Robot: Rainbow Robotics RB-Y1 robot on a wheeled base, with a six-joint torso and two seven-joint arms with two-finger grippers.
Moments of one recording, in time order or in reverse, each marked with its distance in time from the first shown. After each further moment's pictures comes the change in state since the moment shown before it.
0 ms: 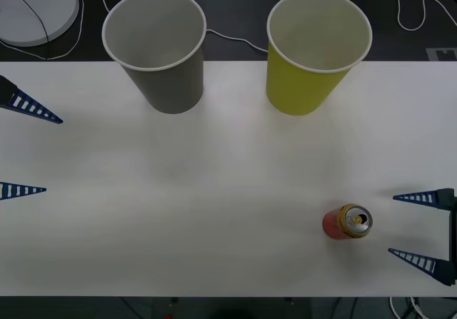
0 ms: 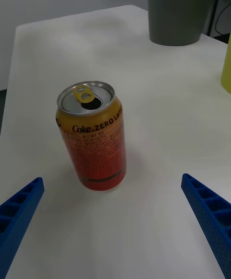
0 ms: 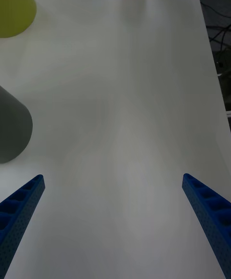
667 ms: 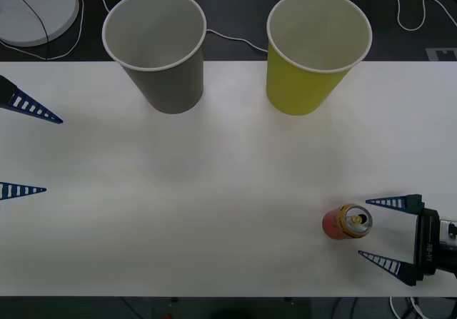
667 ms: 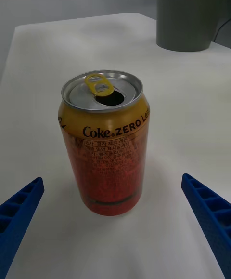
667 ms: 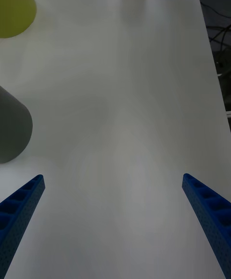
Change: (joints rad) right arm -0.076 0.143 0.003 0.140 0.063 0.000 0.142; left arm 0.000 0.000 0.000 0.000 0.000 0.000 0.000
